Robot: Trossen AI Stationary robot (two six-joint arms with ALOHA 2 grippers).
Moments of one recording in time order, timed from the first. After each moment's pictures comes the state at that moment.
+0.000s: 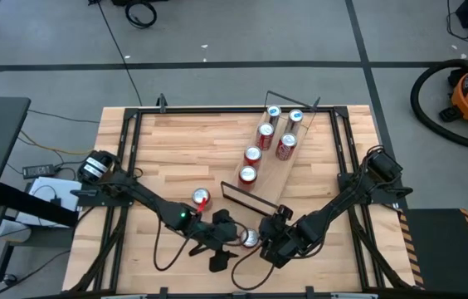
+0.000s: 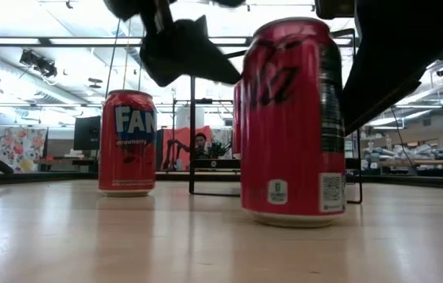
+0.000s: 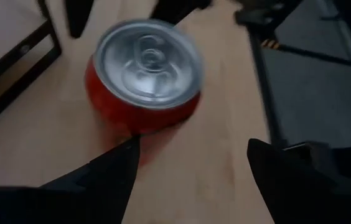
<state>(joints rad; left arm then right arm) -0.49 1.82 1.20 -0.07 -0.16 -0.50 0.63 1.85 1.23 -0.60 0.52 1.01</state>
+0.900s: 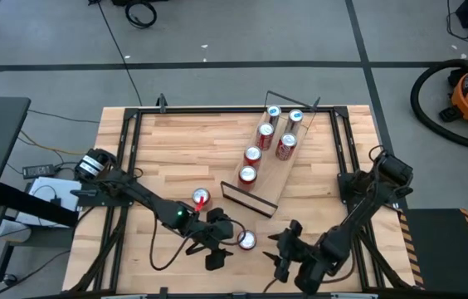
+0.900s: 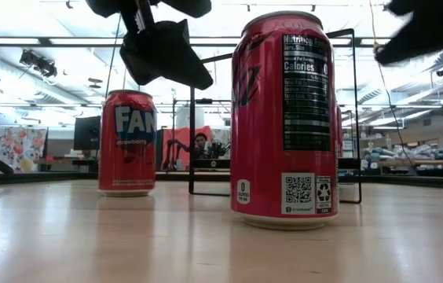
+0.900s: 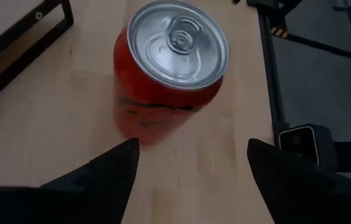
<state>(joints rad) -0.49 1.78 1.20 -0.19 -0.15 -0.58 0.85 1.82 1.18 -0.44 0.84 1.13</state>
